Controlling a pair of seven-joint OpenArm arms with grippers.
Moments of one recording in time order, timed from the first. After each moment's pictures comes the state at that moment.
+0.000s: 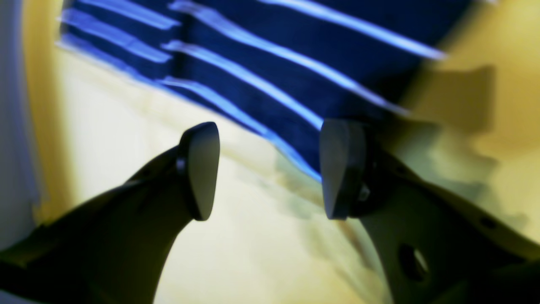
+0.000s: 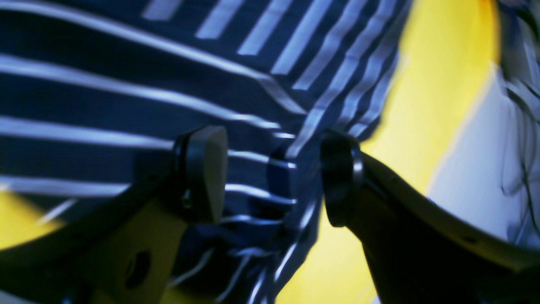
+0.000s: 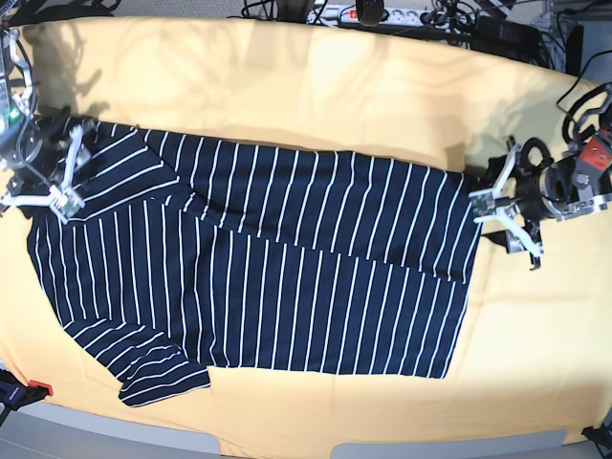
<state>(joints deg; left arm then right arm) -12.3 -63.8 33.0 103.3 -13.3 -37.6 26.7 -19.1 45.4 8.0 109.8 12.7 25.3 -46.6</state>
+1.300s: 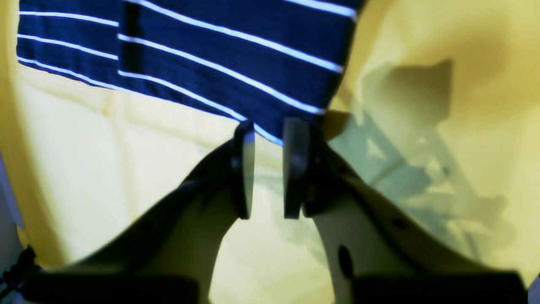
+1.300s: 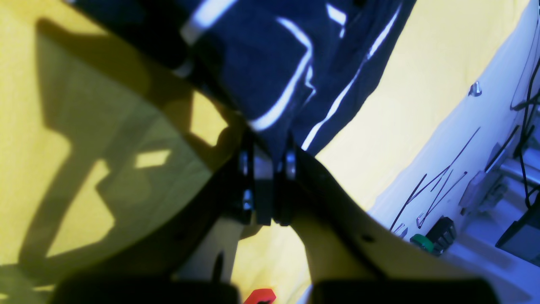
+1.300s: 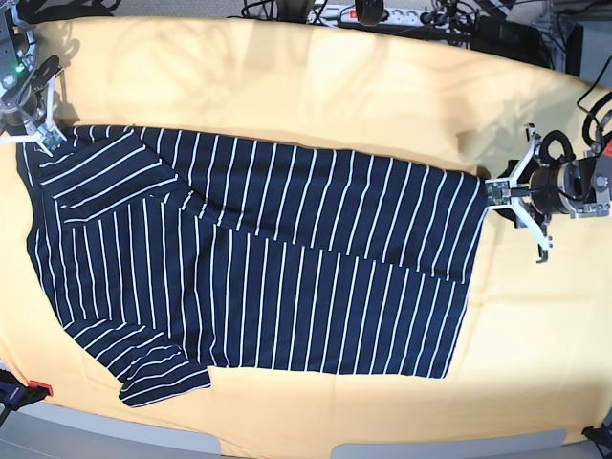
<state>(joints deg) -12.3 -68.0 33.0 103.6 -16.2 -43.9 23.8 -32.9 47.6 8.2 98.5 -3.8 18.3 -41.5</state>
